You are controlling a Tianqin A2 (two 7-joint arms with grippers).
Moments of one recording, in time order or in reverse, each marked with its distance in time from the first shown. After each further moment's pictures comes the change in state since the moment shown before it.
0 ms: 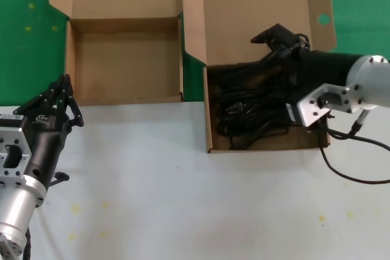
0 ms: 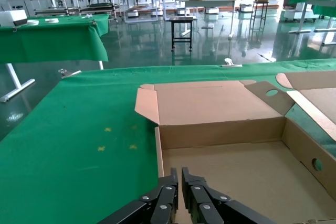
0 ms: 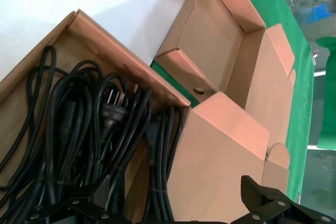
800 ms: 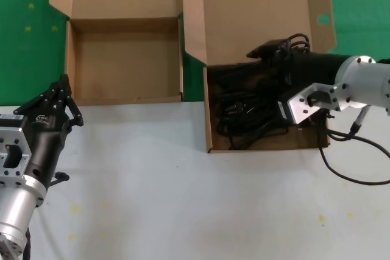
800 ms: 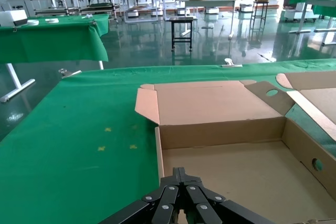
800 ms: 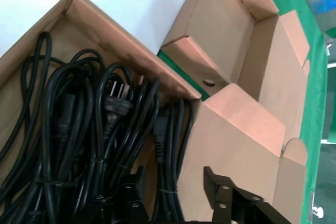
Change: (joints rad) left arm 0.000 0.000 0.000 0.000 0.000 0.000 0.000; right arm 0.029 -0.070 -0.018 -0.095 -0.059 0.016 0.000
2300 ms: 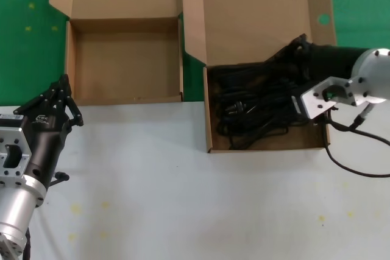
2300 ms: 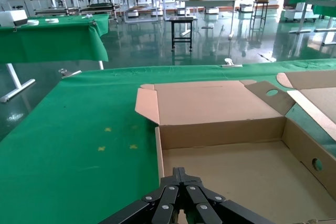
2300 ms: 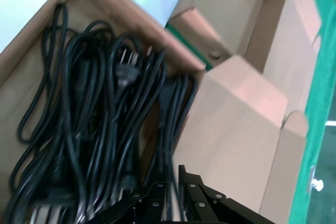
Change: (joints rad) left arm 0.000 0.000 0.000 0.000 0.000 0.000 0.000; right arm -0.017 0.028 0.050 0.127 -0.159 -0.113 0.133
